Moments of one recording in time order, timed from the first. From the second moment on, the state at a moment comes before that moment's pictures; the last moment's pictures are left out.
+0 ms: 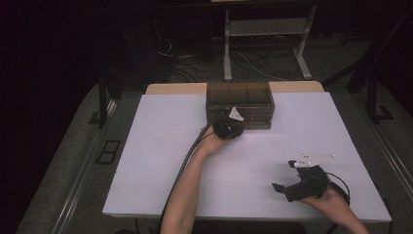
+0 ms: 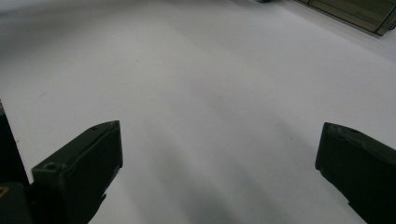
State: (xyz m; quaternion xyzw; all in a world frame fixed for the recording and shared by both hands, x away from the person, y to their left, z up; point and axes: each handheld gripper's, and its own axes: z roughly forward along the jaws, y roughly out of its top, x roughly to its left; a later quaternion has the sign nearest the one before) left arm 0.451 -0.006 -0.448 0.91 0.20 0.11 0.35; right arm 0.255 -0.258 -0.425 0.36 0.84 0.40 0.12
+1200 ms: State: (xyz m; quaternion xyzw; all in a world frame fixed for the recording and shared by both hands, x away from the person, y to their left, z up) left arm 0.456 -0.003 -0.451 0.89 0.25 0.12 0.37; right arm 0.255 -0.257 -0.425 0.36 0.84 0.40 0.12
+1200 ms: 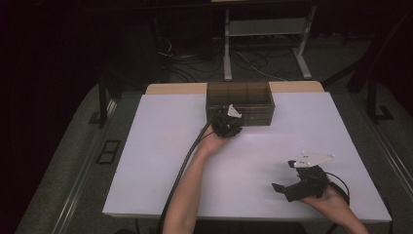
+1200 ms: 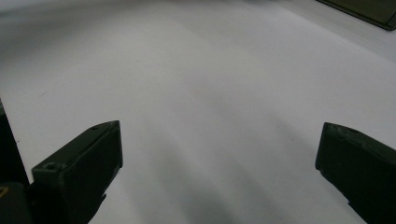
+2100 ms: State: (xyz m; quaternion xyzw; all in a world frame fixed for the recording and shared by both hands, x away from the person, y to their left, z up) left arm 0.427 0.001 -0.432 0.89 0.23 0.10 0.39; right arm 0.255 -0.255 -0.425 0.35 0.84 0.40 0.12
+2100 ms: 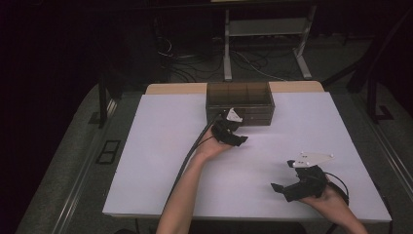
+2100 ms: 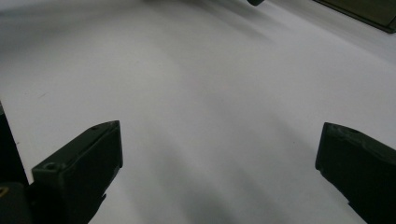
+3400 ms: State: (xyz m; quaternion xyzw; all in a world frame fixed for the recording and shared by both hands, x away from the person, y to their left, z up) left arm 0.381 0.057 -0.380 0.86 0.25 0.07 0.44; right arm 0.255 -0.257 -0.424 0.36 0.83 0.40 0.12
